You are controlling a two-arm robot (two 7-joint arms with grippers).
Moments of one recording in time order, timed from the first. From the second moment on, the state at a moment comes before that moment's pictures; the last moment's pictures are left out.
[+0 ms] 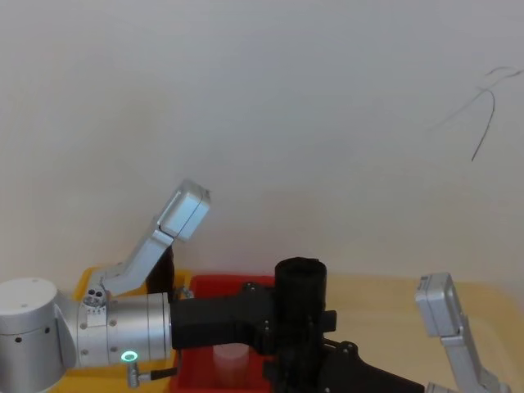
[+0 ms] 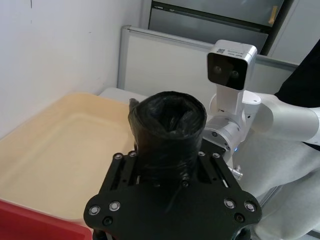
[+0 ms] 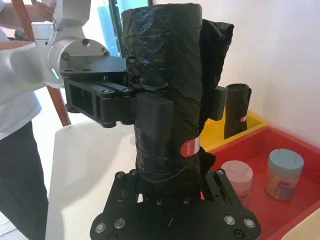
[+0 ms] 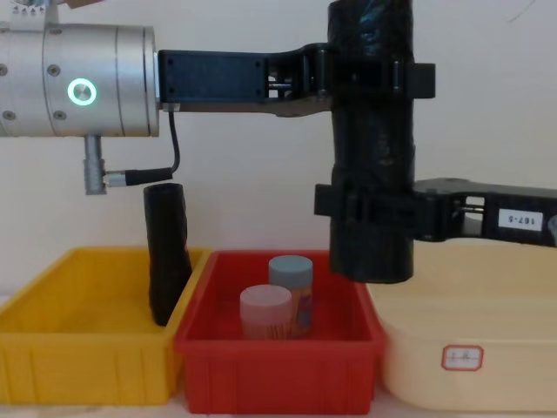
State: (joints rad) left arm -0.60 0.43 0.55 -1.56 -0.75 0.40 -0.87; right arm 0.29 0.51 -0.47 -1.64 0.63 0.17 0.69
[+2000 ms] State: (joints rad) left arm -0.44 0.47 0.35 -1.61 -0.83 0.35 -0.49; right arm 0.33 0.49 -0.36 -1.56 0.53 0.17 0.28
